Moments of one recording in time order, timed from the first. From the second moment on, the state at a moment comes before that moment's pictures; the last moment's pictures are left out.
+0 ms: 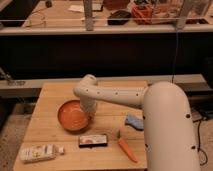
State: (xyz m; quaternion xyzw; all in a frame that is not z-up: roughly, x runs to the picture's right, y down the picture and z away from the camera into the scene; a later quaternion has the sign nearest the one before) arm -0.076 0.154 0.863 -0.28 -0.24 -0.60 0.71
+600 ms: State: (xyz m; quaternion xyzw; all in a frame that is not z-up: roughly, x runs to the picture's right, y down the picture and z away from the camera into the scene) arm -0.058 0.134 0.871 -0.29 -0.24 -0.58 0.73
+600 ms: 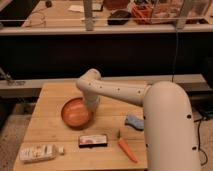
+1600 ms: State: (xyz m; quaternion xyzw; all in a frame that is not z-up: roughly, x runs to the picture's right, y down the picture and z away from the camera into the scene) arm 0.053 0.138 0.826 -0.32 -0.23 -0.53 0.75
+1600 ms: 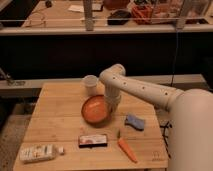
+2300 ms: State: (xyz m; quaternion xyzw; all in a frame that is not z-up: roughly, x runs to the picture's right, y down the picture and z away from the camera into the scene) arm 0.015 0.222 0.780 -0.31 -0.28 -0.56 0.72
